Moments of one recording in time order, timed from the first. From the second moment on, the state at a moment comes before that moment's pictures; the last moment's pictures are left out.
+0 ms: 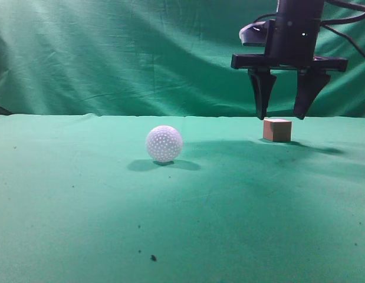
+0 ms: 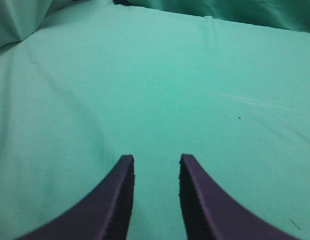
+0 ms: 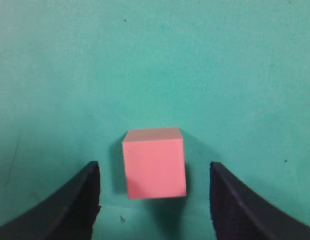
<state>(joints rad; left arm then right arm) 0.05 -0.02 0.02 0.15 0.37 -0.28 0.32 2.09 -1.68 -0.02 1.02 0.13</state>
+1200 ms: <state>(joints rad) 0.05 -0.02 0.02 0.15 0.37 -0.28 0.32 0.60 -0.76 0.06 0.95 0.10</state>
